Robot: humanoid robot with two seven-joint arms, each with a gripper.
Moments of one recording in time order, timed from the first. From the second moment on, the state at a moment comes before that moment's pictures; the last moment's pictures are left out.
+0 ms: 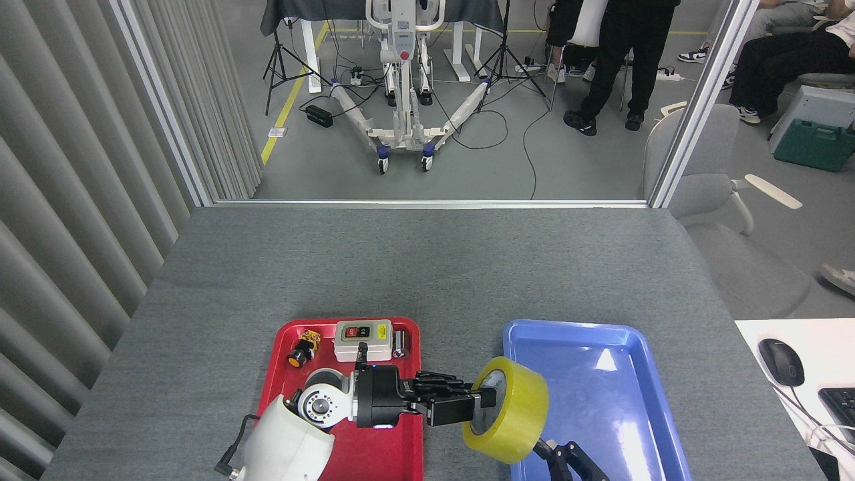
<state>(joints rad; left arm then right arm) -0.46 -0.05 -0.29 -1.11 -0.35 -0.79 -1.05 0.31 -0.01 0.04 -1.79 1.46 -0.79 -0.21</state>
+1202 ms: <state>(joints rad) -0.26 0.12 -0.17 -1.31 -0.45 -0.57 -0.72 0.22 -0.04 -0.14 -1.75 1.51 -0.43 0.13</state>
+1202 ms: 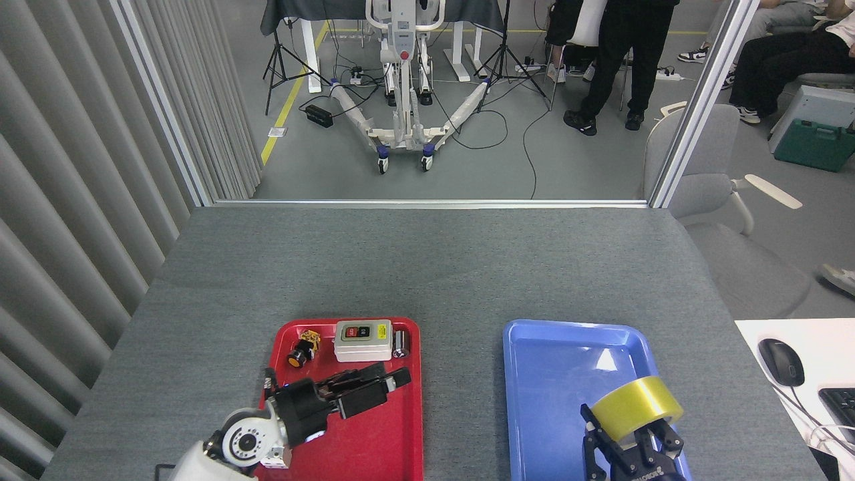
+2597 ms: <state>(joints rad) 0.05 0.21 -0.14 -1.59 -1.39 -0.14 0.01 -0.02 -0.05 -0.11 -1.70 1.45 -0.14 0.88</state>
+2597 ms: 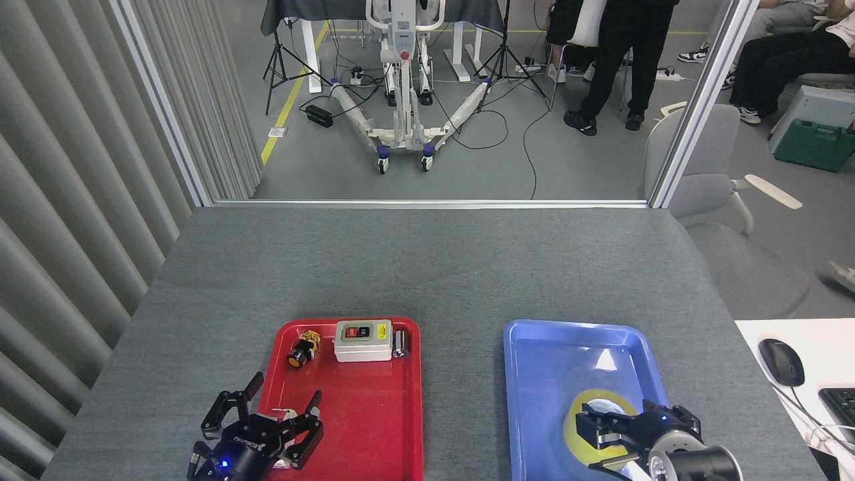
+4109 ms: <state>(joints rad) 0.09 0.15 -0.08 -1.58 -1.30 -0.05 0.12 0.22 0.02 -0.15 -1.72 1.45 -0.13 -0.01</state>
